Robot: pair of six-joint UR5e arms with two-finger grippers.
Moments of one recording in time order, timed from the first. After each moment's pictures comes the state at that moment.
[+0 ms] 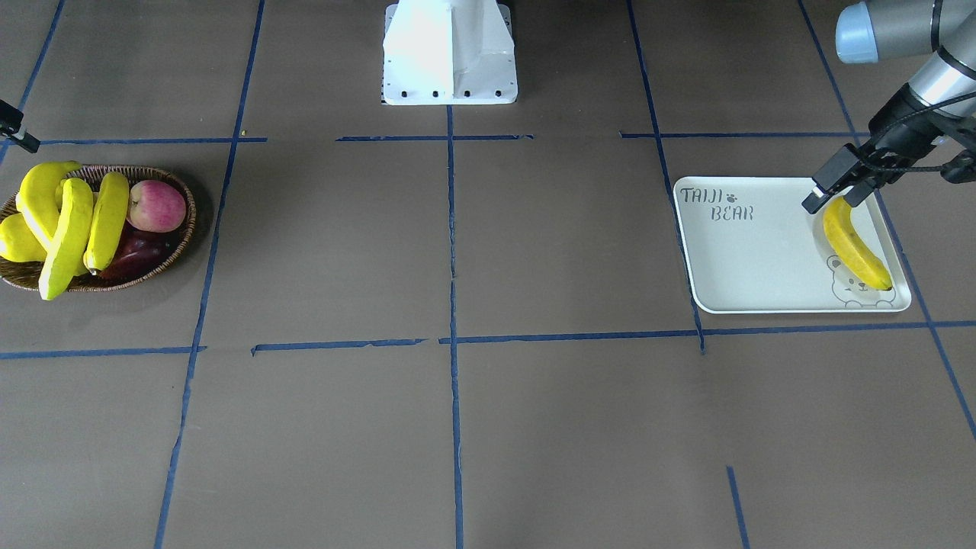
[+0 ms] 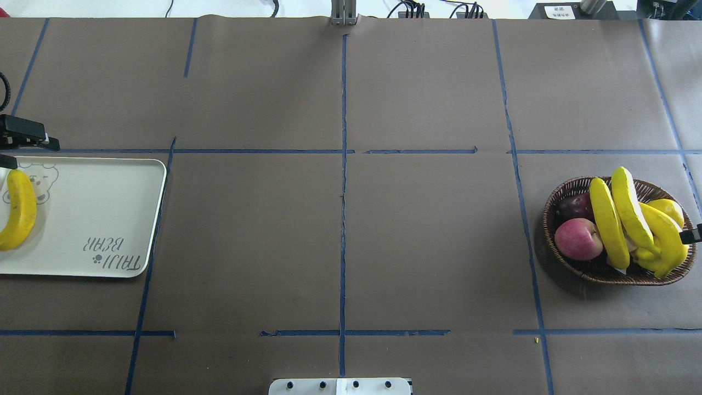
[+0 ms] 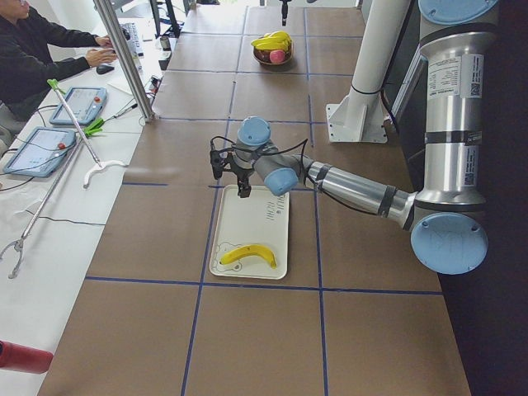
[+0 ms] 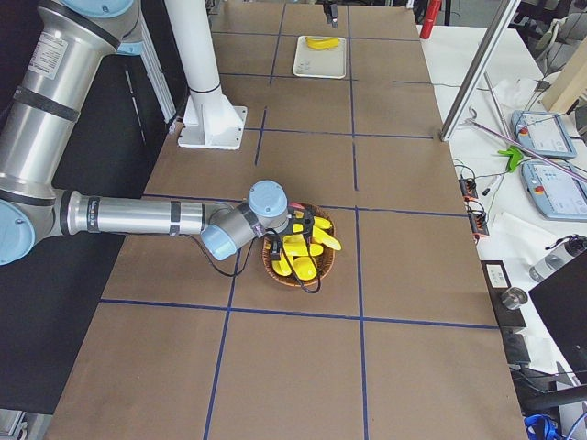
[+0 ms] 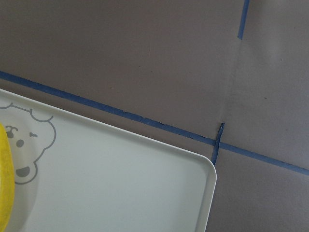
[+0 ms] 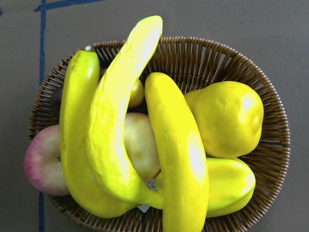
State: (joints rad) left arm -1.11 -1.51 -1.90 -2.16 -2.25 -1.19; right arm 1.19 -1.96 1.86 -0.87 2.47 0.72
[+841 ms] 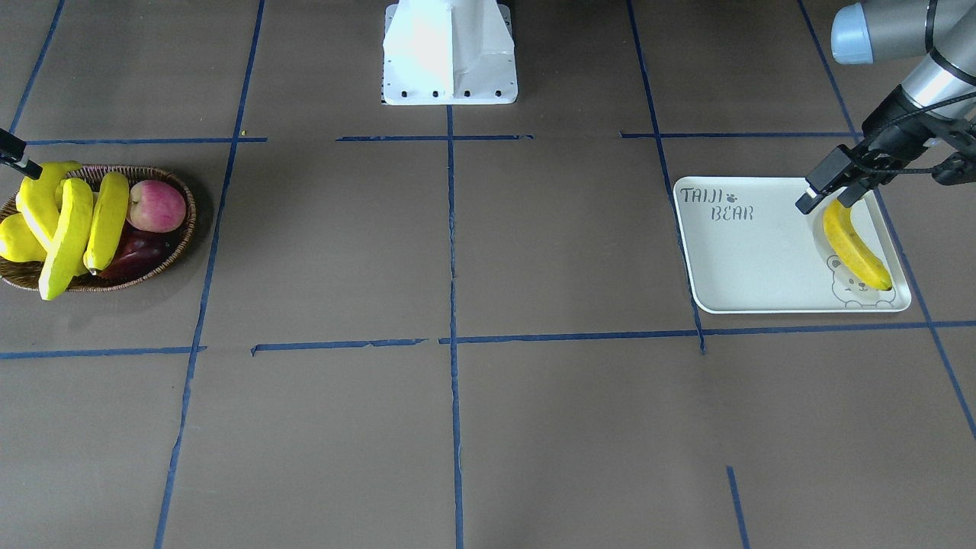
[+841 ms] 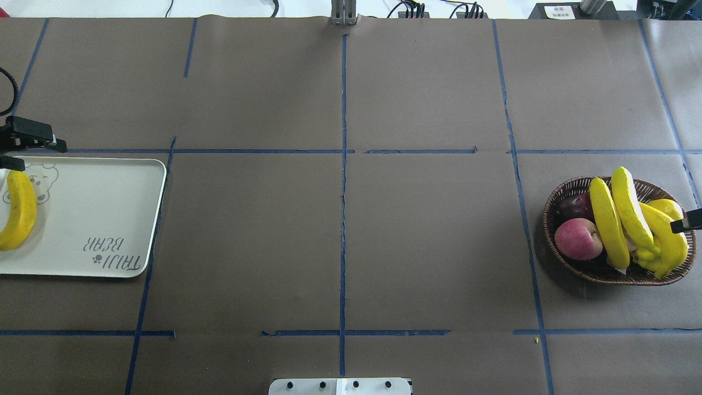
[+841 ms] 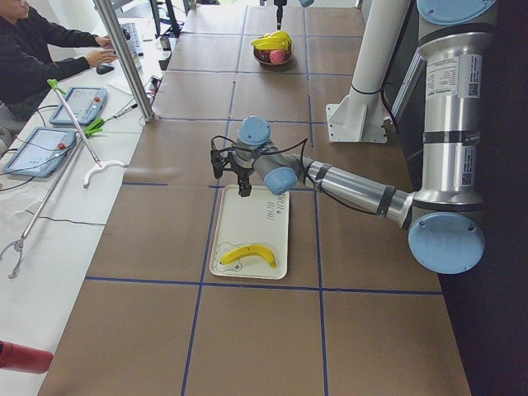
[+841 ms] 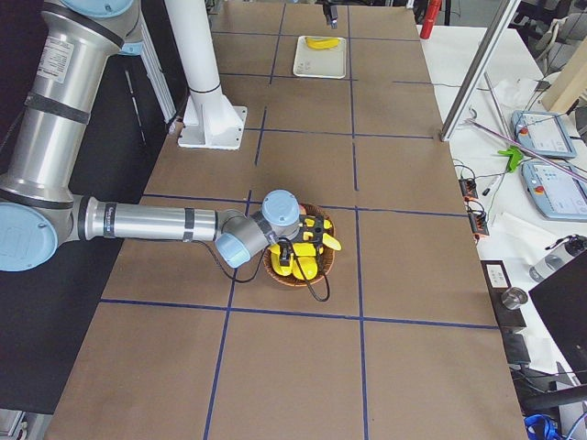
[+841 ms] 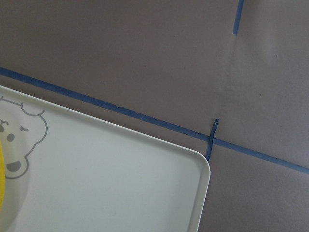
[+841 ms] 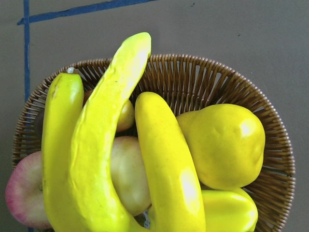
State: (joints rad) left arm -1.10 -1.52 -1.90 -2.16 -2.25 -1.19; right arm 1.18 -1.89 1.79 -0.86 2.47 0.73
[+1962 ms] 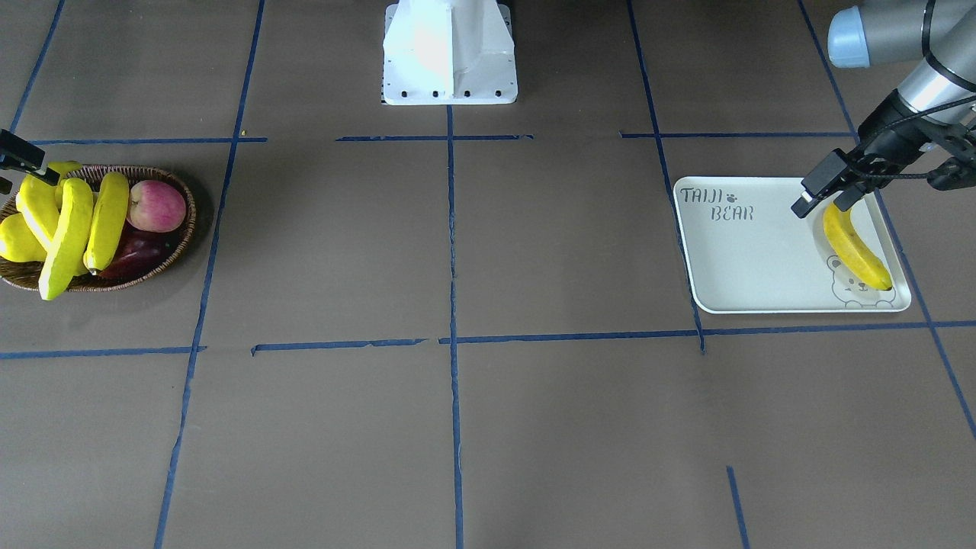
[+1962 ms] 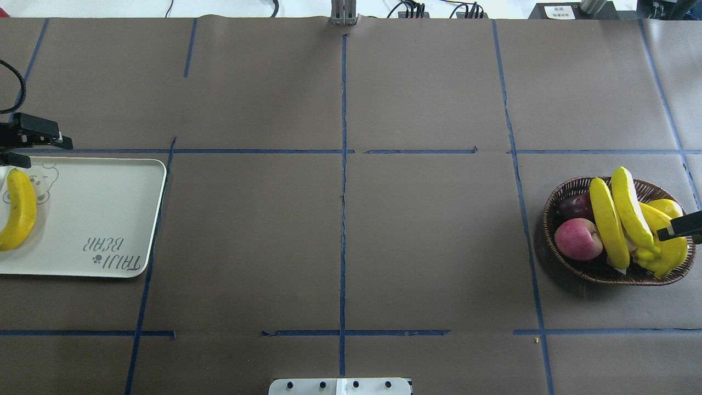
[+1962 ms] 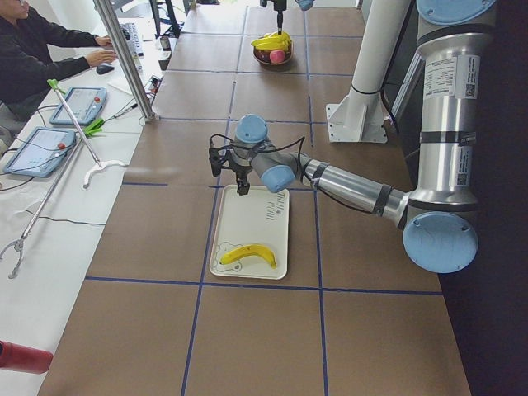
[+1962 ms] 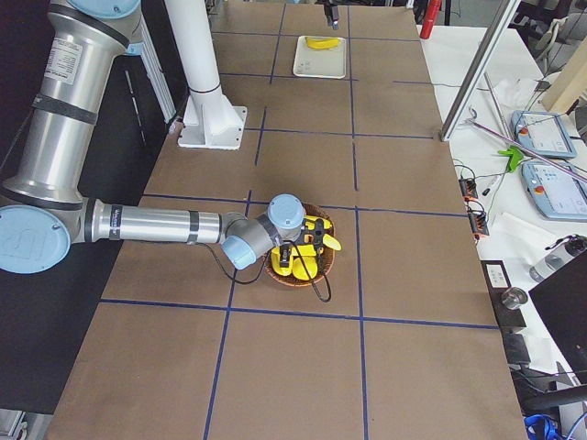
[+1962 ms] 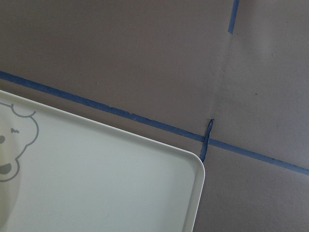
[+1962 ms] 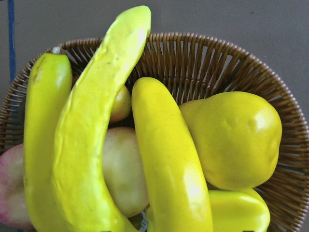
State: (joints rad) left arm -1.10 -1.54 -1.89 -2.14 -2.25 -1.19; right arm 1.13 -1.87 1.75 -0.86 2.47 0.73
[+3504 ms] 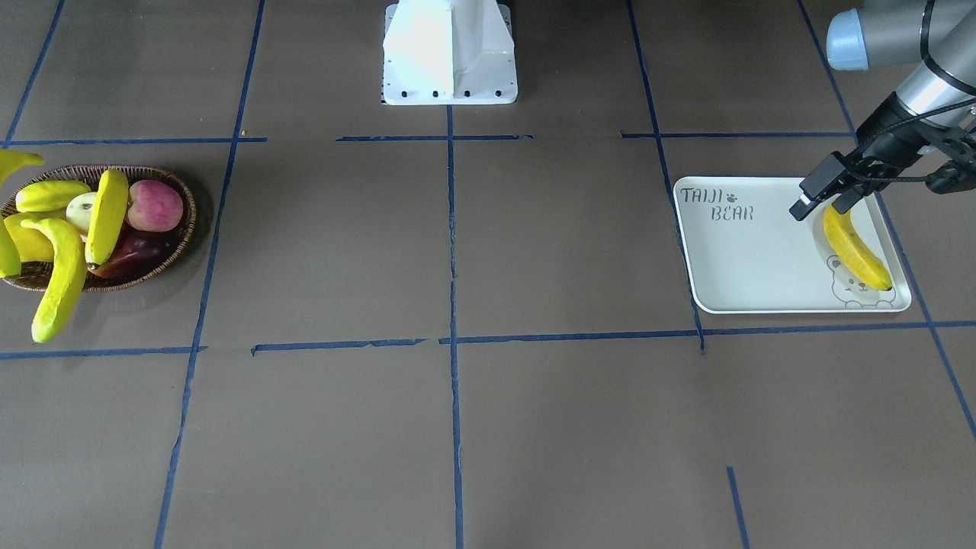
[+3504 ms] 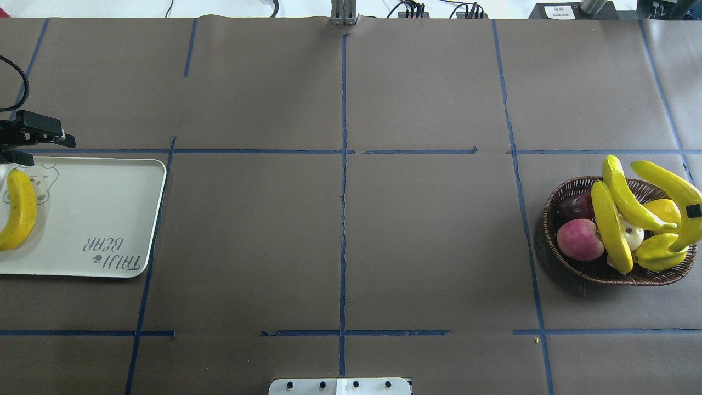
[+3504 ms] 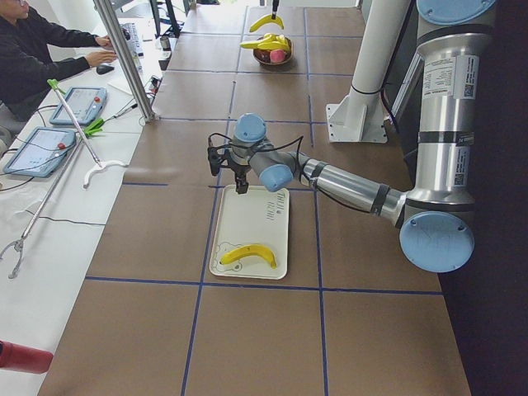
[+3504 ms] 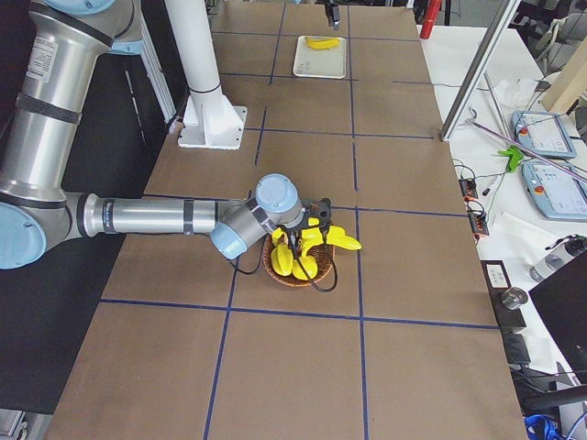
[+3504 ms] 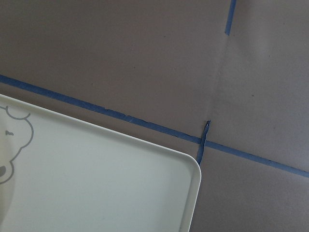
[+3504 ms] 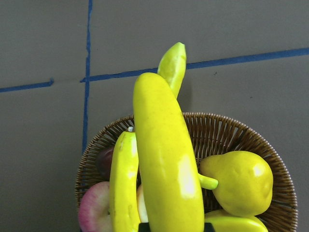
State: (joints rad) left arm -1.10 -1.55 -1.88 -2.14 -2.25 -1.19; right arm 1.35 -1.89 1.89 -0.86 2.53 0.72
